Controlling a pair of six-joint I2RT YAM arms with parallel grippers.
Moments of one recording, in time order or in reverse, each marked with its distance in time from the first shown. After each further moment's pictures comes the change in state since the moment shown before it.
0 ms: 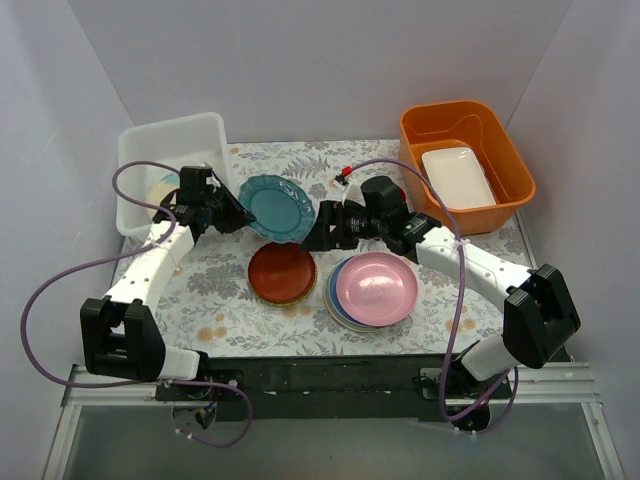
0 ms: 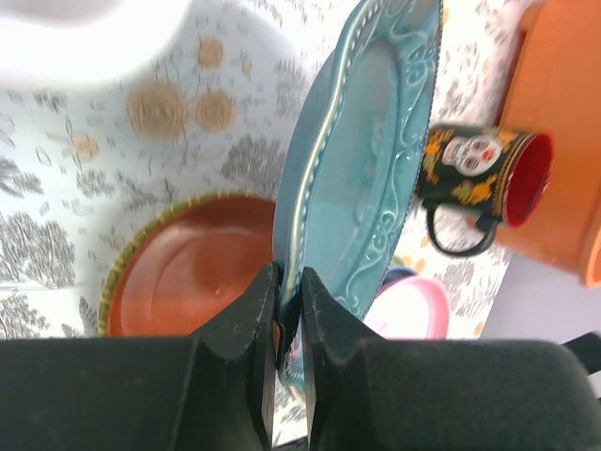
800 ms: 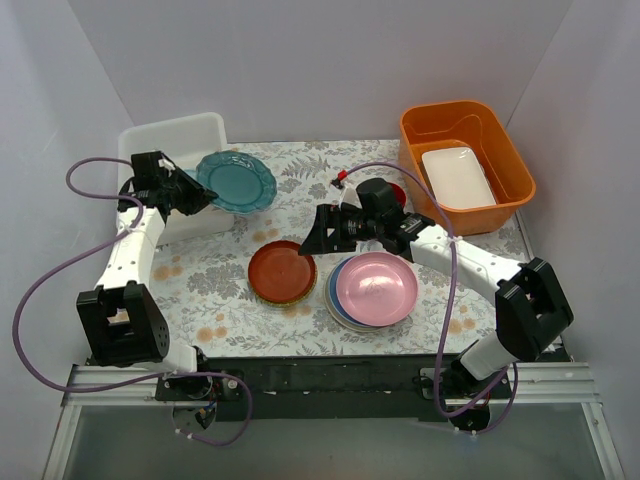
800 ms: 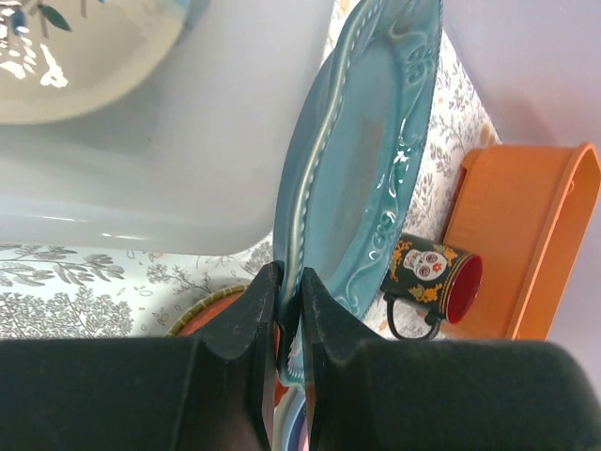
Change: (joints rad) left arm 0.285 0.097 0.154 0.003 0.103 0.016; right arm 0.000 0.047 0.000 0.008 -0.026 -0.003
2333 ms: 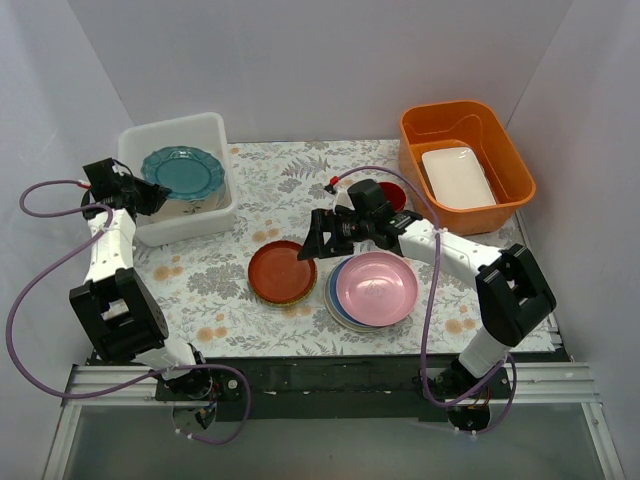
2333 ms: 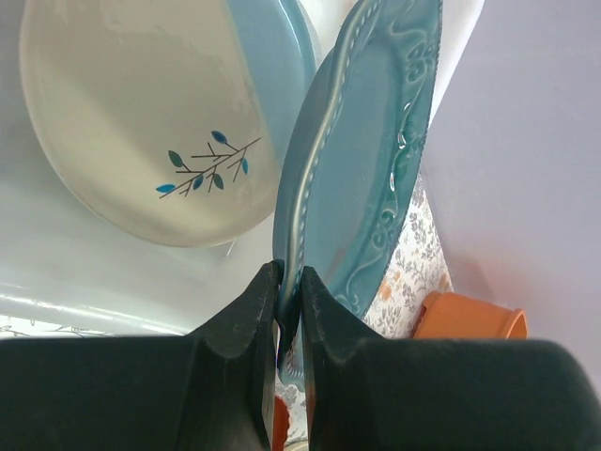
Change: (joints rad) left arm 0.278 0.059 -0.003 0.123 -0.023 -0.105; right arm -0.005 0.105 0.037 -0.053 -0.018 -0.050
